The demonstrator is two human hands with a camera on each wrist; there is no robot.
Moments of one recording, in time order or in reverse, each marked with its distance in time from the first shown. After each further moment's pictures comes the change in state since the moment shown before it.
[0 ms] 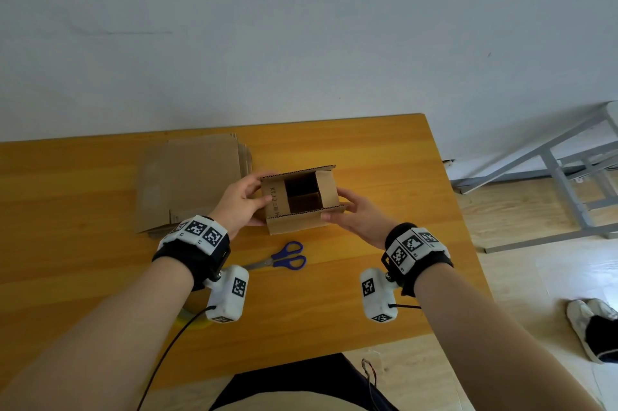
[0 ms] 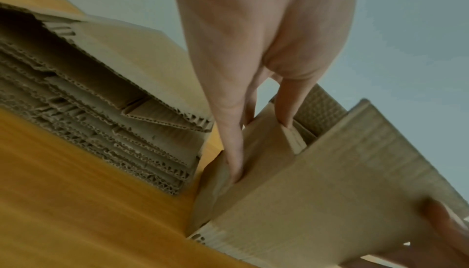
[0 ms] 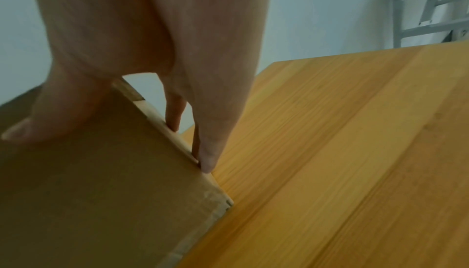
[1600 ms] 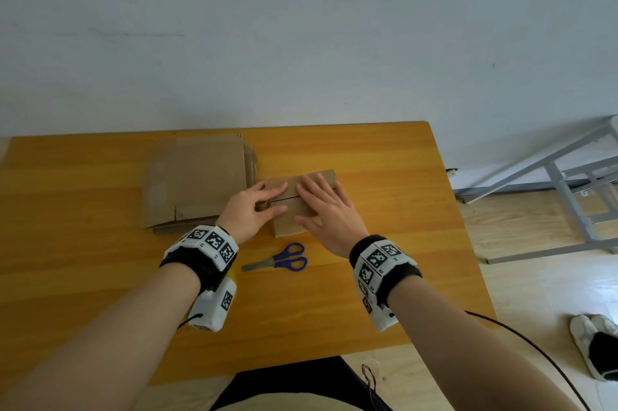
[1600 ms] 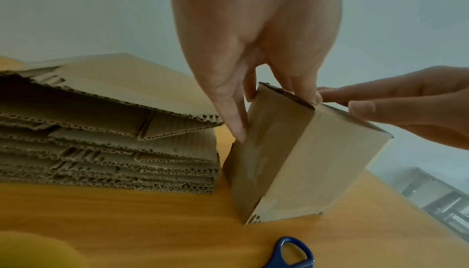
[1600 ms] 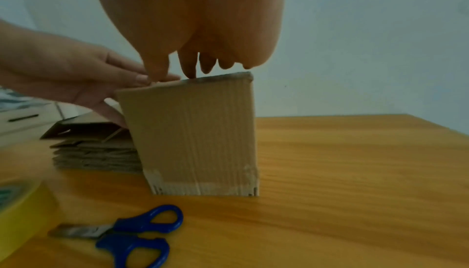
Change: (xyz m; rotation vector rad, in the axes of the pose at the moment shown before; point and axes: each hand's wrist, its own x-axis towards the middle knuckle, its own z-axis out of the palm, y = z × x) left_hand 0.003 -0.023 -0.003 0.554 0.017 0.248; right_hand -0.002 -0.009 0.044 -1.161 0.190 -0.584
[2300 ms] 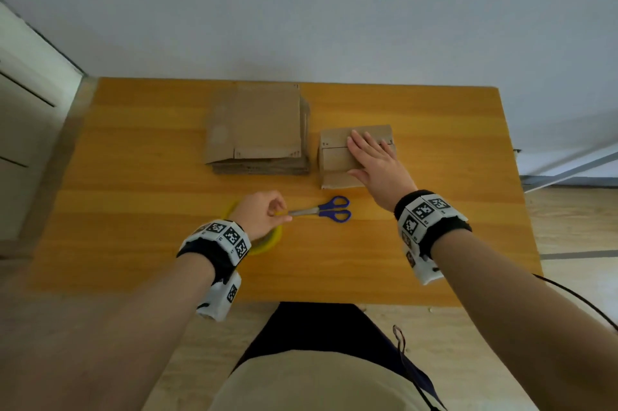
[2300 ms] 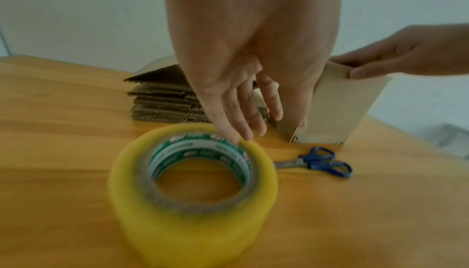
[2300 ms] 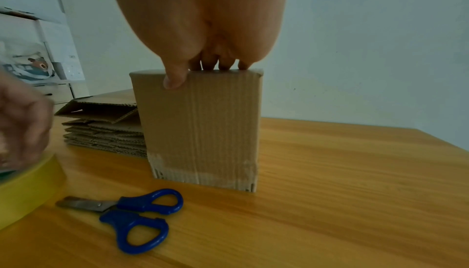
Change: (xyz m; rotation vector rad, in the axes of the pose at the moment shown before) left_hand -0.094 -0.066 0.002 0.311 -0.051 -0.195; right_hand 0.001 0.001 0.012 -0.090 -0.044 -0.073
